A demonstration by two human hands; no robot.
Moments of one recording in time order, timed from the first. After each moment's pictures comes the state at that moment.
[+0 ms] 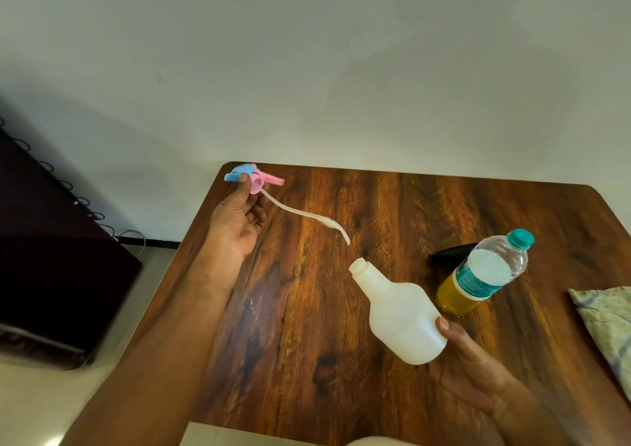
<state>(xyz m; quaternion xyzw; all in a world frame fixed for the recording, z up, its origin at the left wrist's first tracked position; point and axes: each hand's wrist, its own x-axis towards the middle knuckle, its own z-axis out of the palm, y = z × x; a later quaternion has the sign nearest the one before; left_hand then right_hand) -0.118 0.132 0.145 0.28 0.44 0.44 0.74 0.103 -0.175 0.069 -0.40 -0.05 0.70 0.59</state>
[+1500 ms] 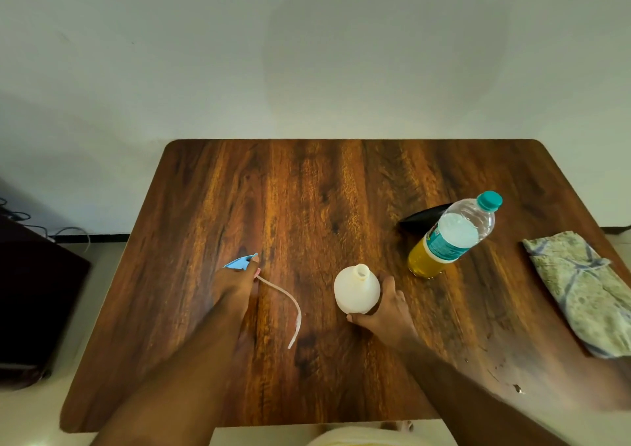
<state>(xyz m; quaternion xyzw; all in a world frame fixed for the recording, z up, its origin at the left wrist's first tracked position) -0.119 0.092 -0.044 0.44 0.71 0.19 0.52 0.079 -0.125 -0.040 -0.88 -0.27 0.32 0.22</state>
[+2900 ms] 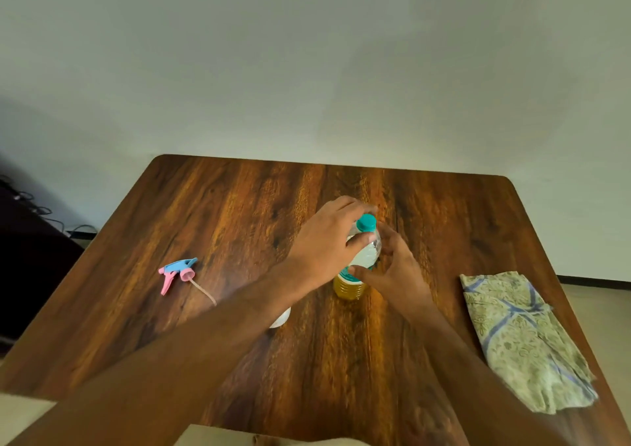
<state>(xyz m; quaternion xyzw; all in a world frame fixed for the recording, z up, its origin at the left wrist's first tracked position) 0.148 -0.094 0.157 0.91 0.28 0.21 0.24 0.286 -0.188 0.058 -0.75 -0.43 0.25 0.42</state>
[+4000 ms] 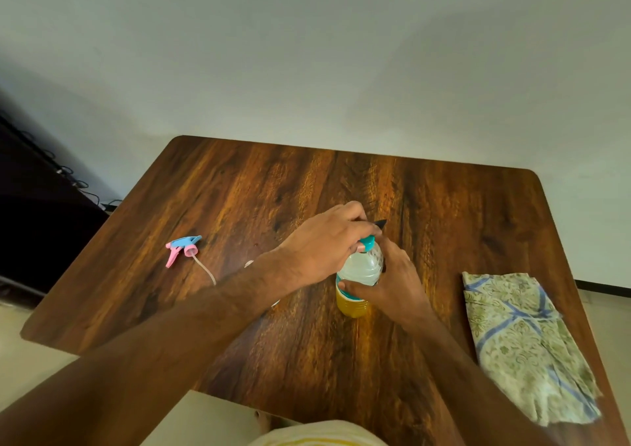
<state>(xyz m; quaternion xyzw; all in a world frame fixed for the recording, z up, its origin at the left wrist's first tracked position) 0.170 -0.119 0.156 0.97 0.21 0.06 0.13 0.305 -0.215 0.042 -0.72 -0.54 0.22 0.38</state>
